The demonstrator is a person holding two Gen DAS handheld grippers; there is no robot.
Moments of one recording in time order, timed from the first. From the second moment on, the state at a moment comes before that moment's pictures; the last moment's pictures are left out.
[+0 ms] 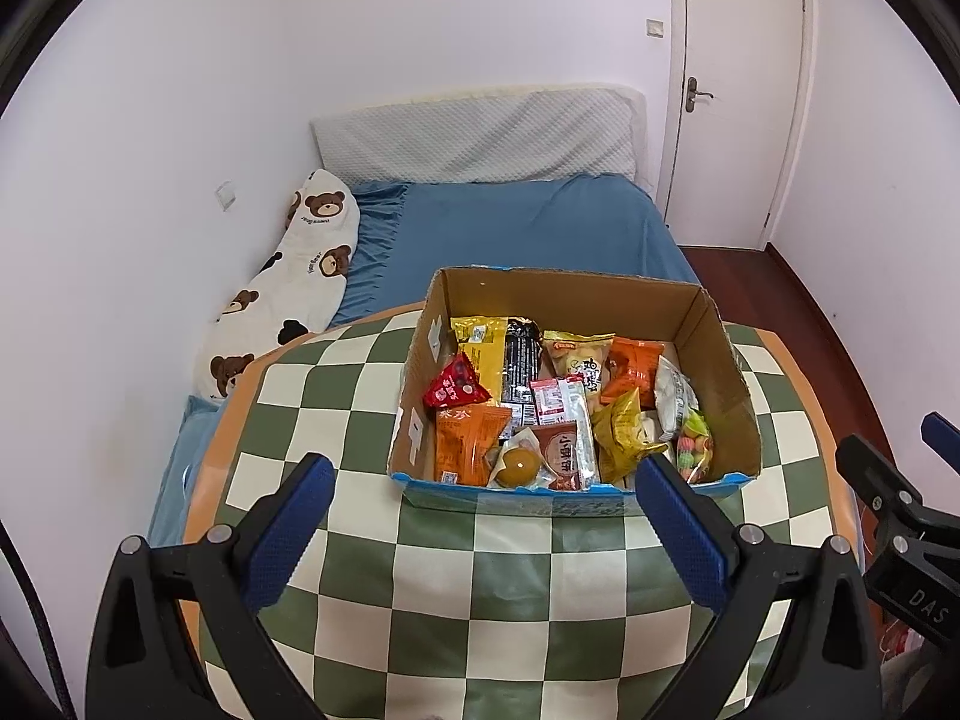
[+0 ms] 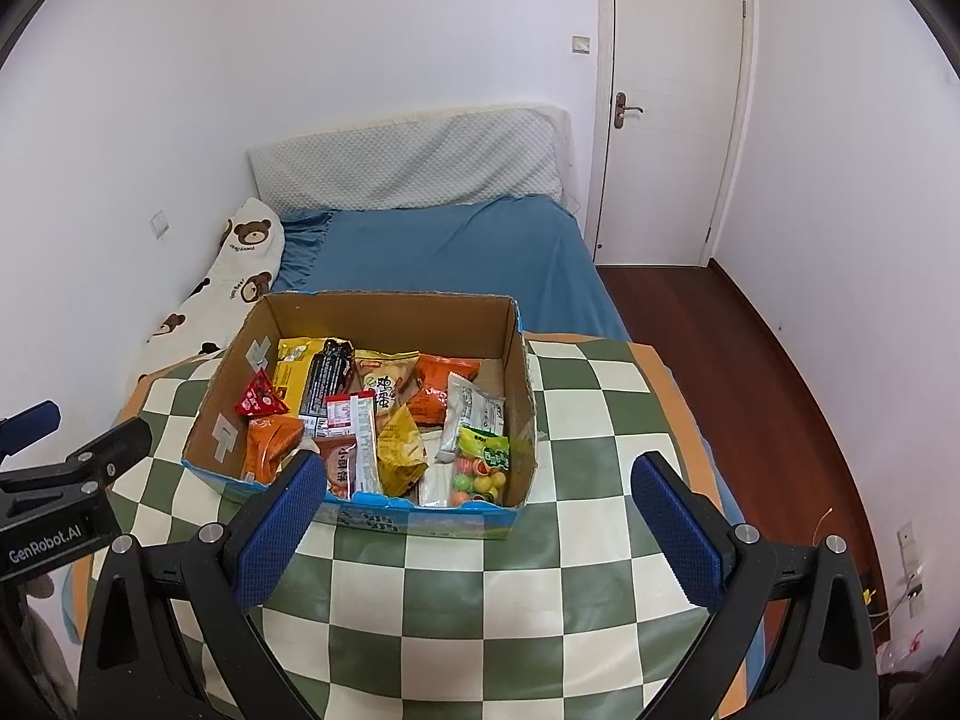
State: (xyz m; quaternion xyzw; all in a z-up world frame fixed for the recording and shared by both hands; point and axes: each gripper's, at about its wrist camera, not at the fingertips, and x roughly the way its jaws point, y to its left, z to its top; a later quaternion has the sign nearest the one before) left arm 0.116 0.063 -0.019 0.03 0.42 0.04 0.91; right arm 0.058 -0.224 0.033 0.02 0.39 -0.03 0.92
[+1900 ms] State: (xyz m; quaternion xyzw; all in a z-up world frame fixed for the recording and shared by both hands) left arm 0.099 0.057 -0.012 0.04 0.41 0.02 0.91; right arm 0.054 -0.229 0.042 0.02 0.39 -0.02 0.92
